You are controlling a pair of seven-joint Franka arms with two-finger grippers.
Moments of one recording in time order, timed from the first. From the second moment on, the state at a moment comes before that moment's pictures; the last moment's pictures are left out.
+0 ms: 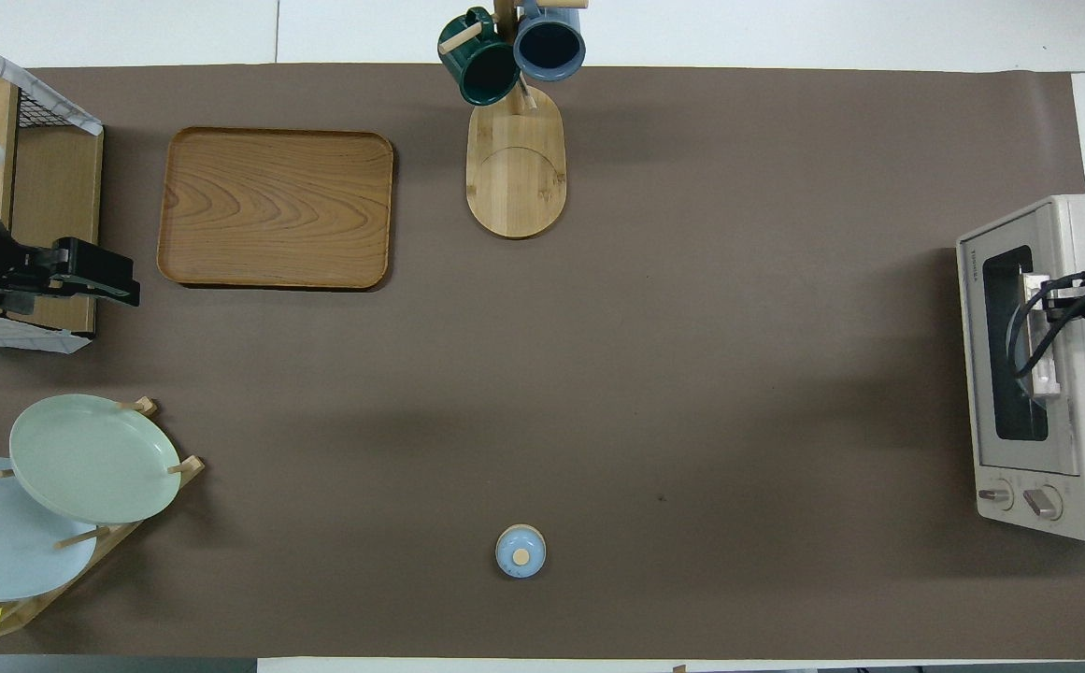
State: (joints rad) left arm -0.06 0.00 -0.06 -1.58 -0.04 1.53 -0.10; right arm -0.02 0.01 -0.19 -1.92 -0.11 1.91 -0.11
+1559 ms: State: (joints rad) left arm -0.06 0.00 -0.06 -1.58 -0.04 1.53 -0.10; right arm 0.14 0.02 -0.16 -2.10 -0.03 2.11 0.05
